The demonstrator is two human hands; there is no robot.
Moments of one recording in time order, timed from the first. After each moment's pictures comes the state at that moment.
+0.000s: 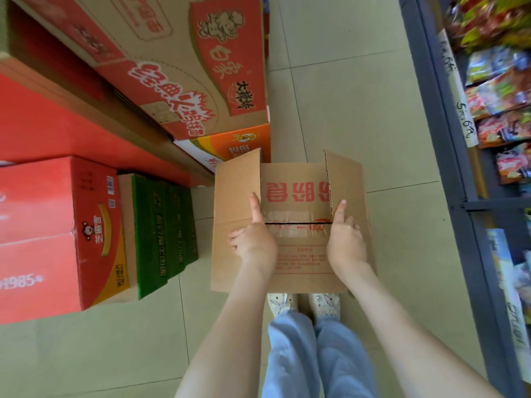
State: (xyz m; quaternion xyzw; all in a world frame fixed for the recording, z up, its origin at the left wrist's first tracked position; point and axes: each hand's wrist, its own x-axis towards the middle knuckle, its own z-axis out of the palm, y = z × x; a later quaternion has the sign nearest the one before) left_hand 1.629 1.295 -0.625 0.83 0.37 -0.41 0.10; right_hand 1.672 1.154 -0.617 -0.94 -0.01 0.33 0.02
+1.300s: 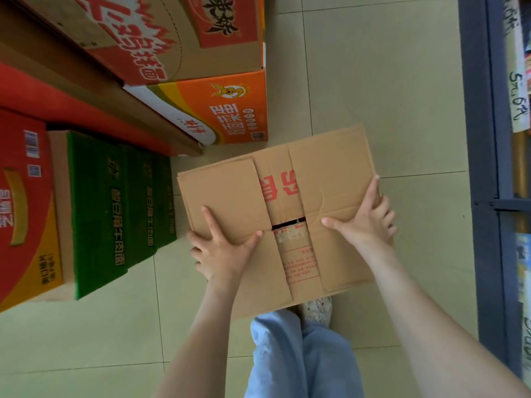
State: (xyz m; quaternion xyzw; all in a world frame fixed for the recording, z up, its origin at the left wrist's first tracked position) left_hand 1.568 1.295 -0.739 0.76 0.57 -0.25 0.20; right_hand 1.718 1.104 -0.738 -0.93 0.09 0.34 0.05
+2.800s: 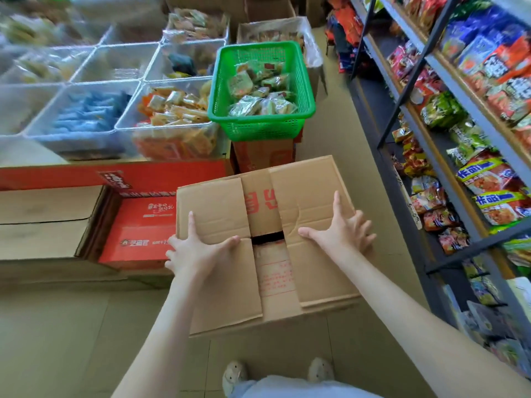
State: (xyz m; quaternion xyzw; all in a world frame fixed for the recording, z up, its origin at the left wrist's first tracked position) left_hand 1.380 1.331 -0.216 0.80 0.53 -0.06 0.27; right_hand 1.527 1.116 -0.207 -0.97 -0.02 0.19 0.18
